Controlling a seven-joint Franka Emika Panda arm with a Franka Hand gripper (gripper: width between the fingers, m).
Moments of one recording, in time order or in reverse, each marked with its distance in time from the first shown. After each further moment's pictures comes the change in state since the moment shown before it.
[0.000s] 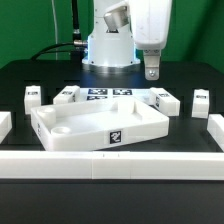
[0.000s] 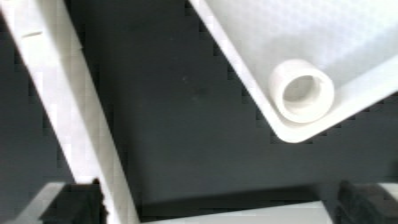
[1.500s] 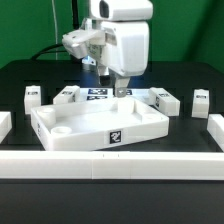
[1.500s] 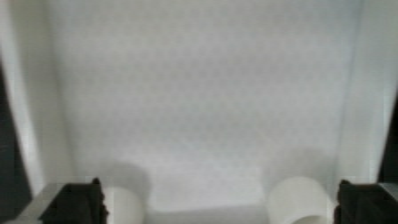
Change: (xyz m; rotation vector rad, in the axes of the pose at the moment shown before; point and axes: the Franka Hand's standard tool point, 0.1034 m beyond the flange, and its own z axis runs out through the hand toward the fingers) arm -0.079 -0.087 0.050 0.051 -0.020 -0.463
